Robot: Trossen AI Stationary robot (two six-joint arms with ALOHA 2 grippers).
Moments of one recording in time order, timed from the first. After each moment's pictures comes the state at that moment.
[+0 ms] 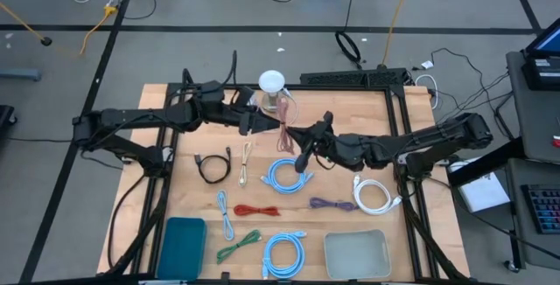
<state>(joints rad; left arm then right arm) 0.28 1.31 0.95 0.33 0.44 -0.88 0.19 1.43 1.10 0.24 0.67 0.20</state>
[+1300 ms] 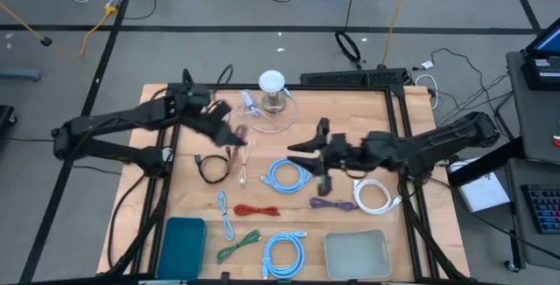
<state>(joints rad) 0.26 1.02 0.95 -0.49 0.50 -0.82 0.27 1.33 1.11 0.42 0.29 0.04</state>
